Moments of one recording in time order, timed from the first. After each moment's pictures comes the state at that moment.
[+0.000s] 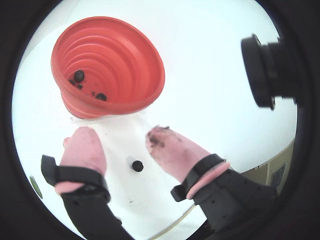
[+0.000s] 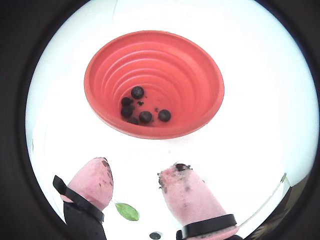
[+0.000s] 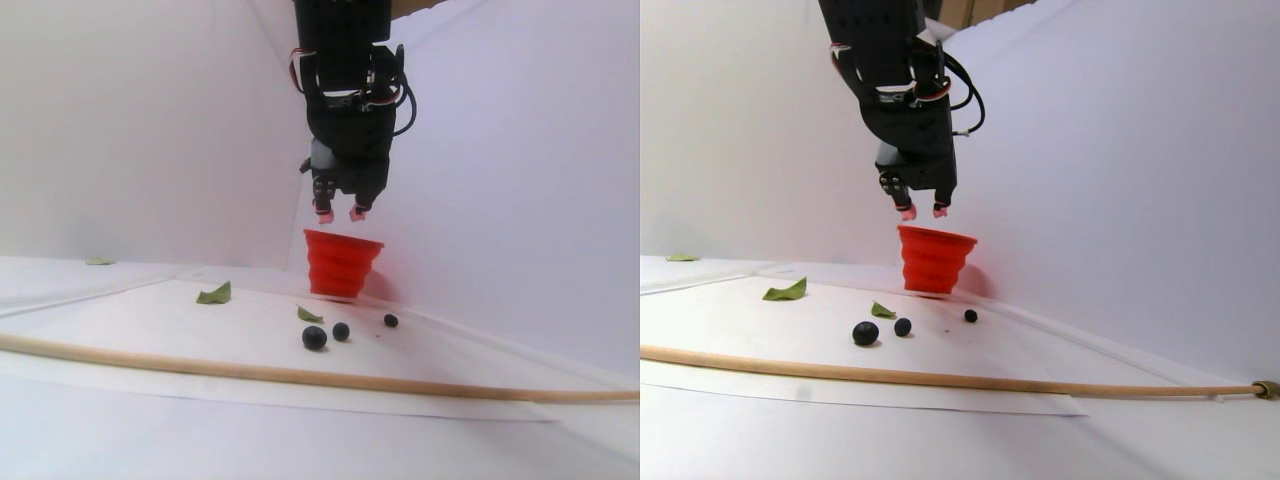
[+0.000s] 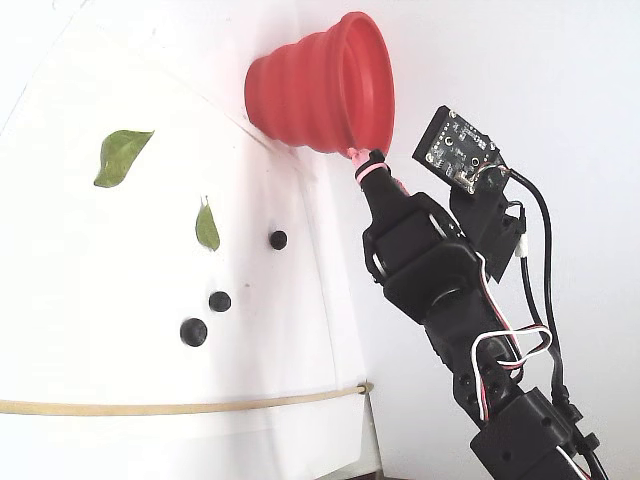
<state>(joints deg) 9.3 65.7 101.6 -21.0 -96.4</state>
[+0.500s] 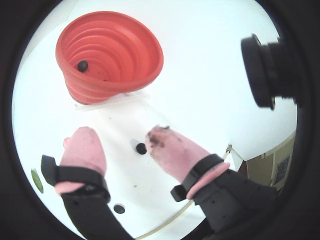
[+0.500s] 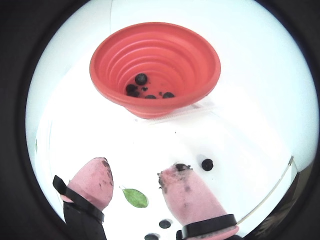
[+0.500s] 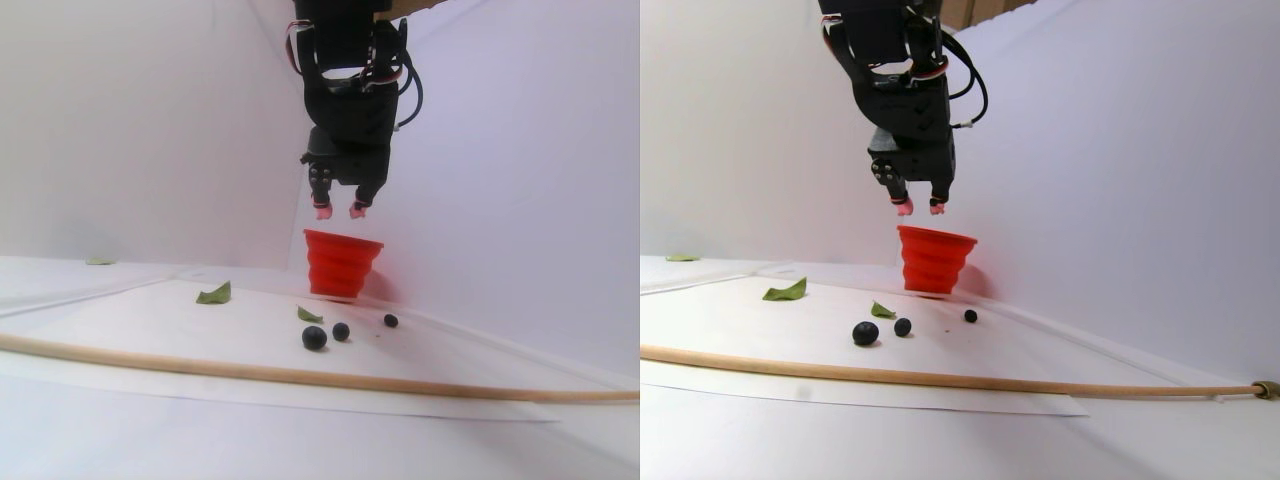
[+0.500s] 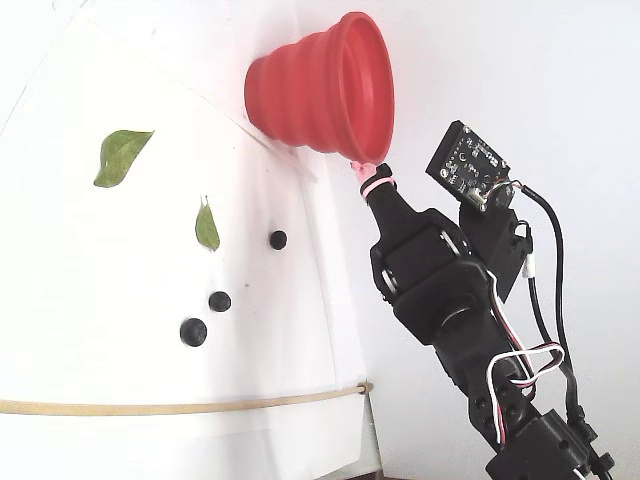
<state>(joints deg) 9.3 72.4 109.2 -18.9 -91.5</state>
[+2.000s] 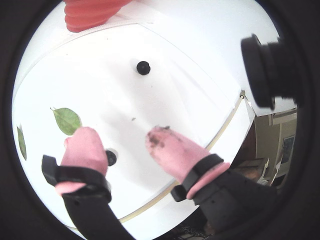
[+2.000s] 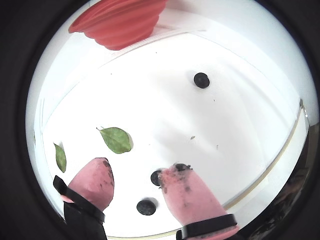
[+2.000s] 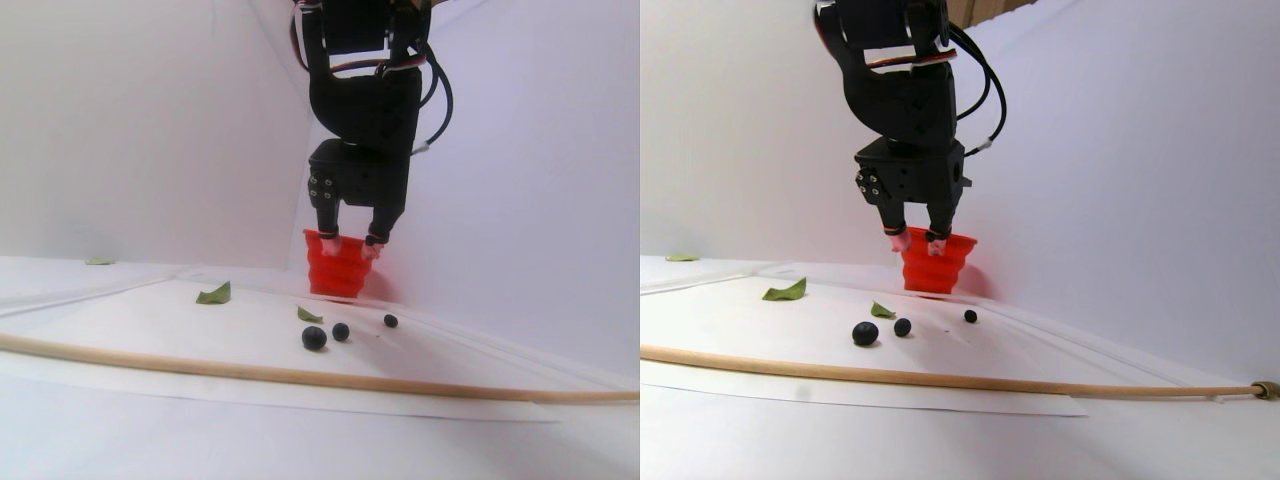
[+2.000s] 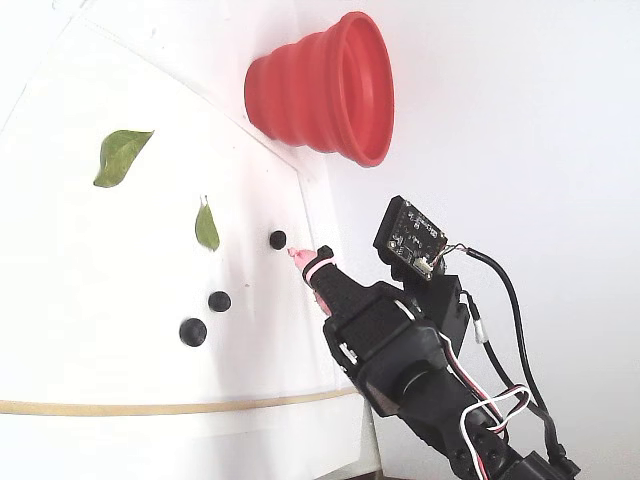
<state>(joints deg) 11.8 76.0 120.3 -10.6 -82.5</state>
